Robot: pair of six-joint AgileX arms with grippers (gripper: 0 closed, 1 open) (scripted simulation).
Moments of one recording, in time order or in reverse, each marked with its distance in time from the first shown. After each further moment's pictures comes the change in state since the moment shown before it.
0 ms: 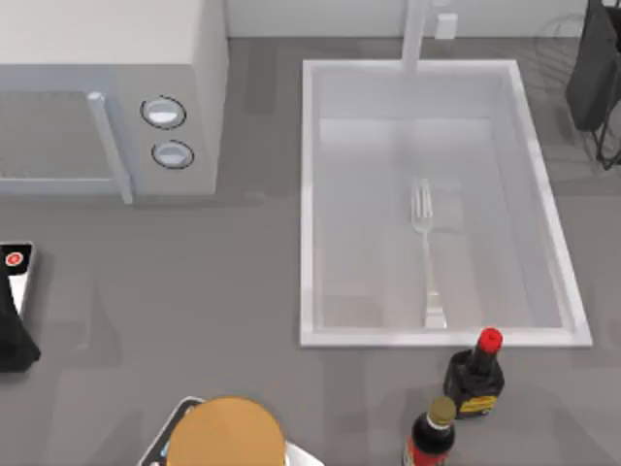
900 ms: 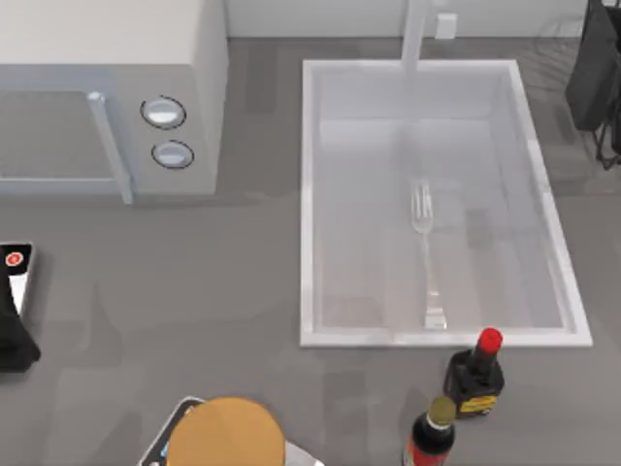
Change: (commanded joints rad) left arm 0.000 0.000 0.000 0.000 0.000 0.000; right arm 0.183 1.172 1.055 -0.633 0.002 0.203
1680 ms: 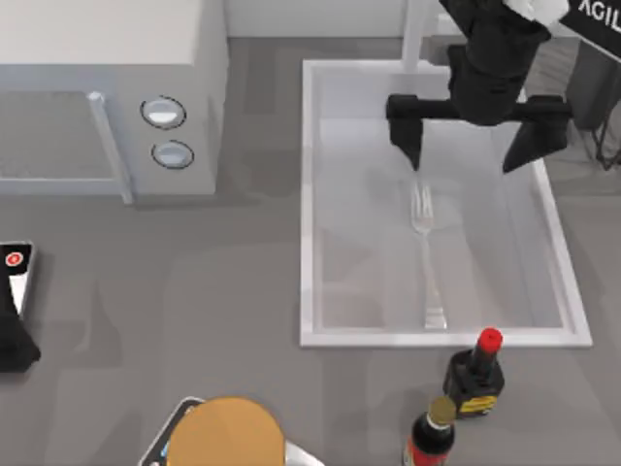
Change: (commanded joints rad) left arm 0.000 0.000 0.000 0.000 0.000 0.000; right arm 0.183 1.171 1.067 -0.618 0.004 0.187
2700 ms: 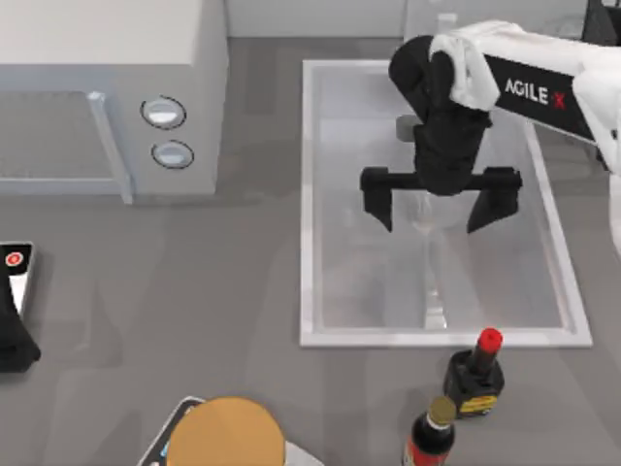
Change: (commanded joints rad) left arm 0.000 0.000 0.000 0.000 0.000 0.000; right arm 0.019 0.236 -0.041 0.210 0.002 0.019
